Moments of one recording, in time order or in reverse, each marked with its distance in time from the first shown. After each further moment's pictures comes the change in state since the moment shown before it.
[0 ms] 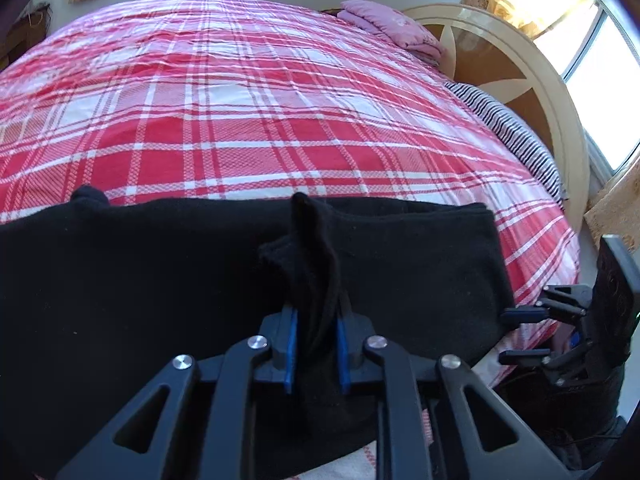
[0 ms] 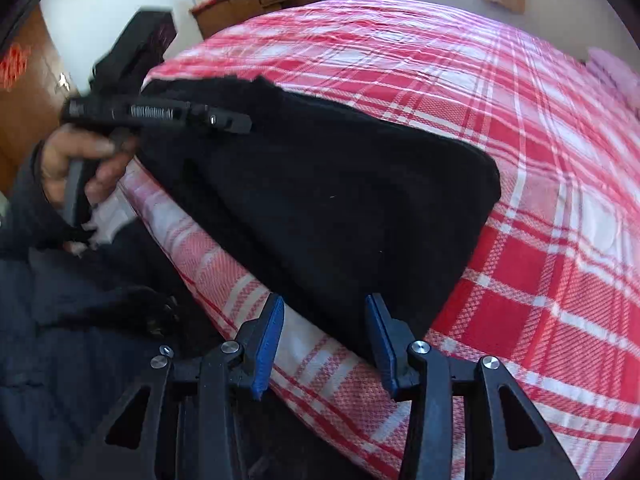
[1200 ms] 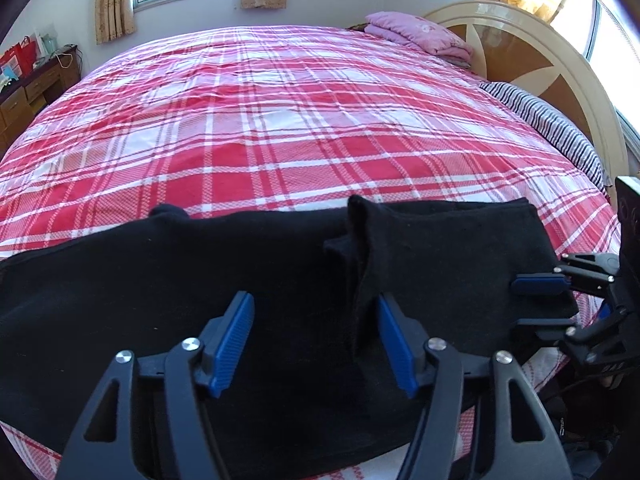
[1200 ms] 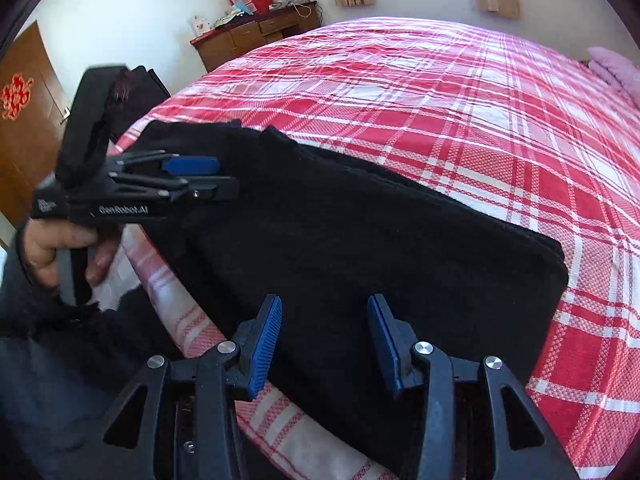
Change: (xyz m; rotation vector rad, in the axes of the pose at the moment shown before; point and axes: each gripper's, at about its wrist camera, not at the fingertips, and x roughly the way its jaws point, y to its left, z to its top) left arm -0.018 0.005 -0.008 0.056 -0.083 0.227; right arm 0.030 0.018 0.045 0.044 -0.097 0.041
